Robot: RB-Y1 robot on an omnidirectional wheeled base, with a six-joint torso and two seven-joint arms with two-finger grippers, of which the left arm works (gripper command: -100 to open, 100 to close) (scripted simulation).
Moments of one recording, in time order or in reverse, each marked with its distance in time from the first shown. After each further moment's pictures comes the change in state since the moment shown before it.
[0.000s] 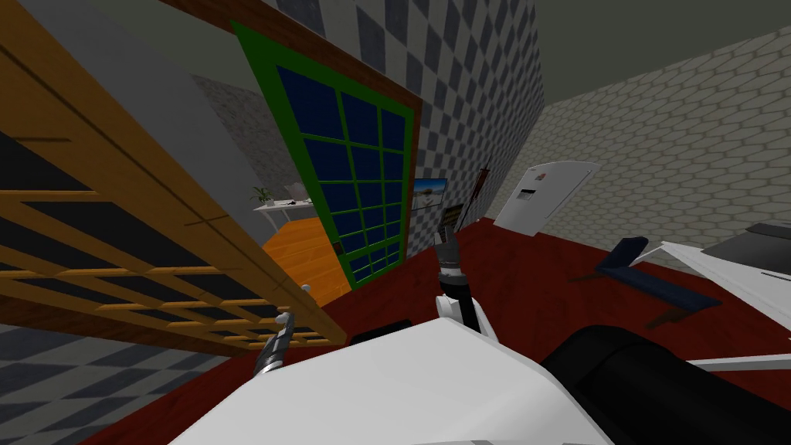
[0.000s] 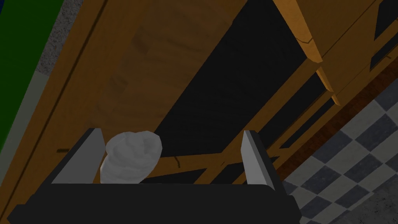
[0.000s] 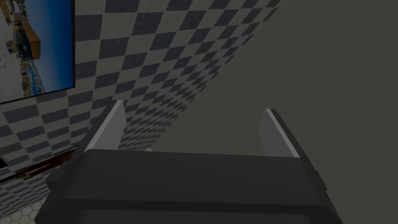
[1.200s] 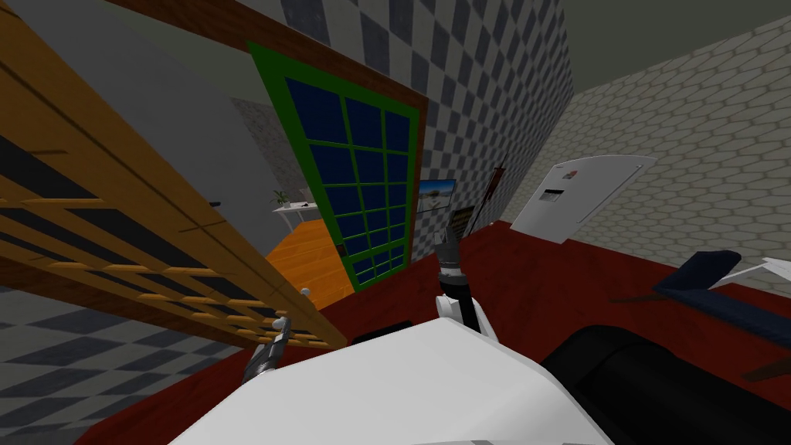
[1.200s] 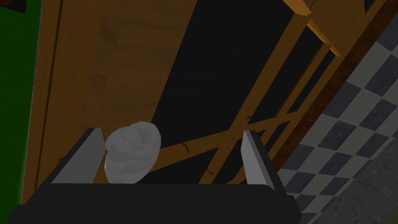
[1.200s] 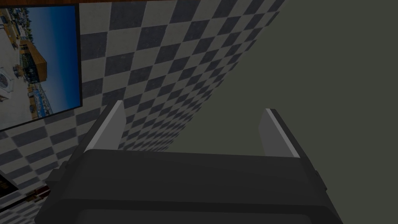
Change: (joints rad) arm 0.006 0.019 0.027 0.029 -0.004 0.001 -0.194
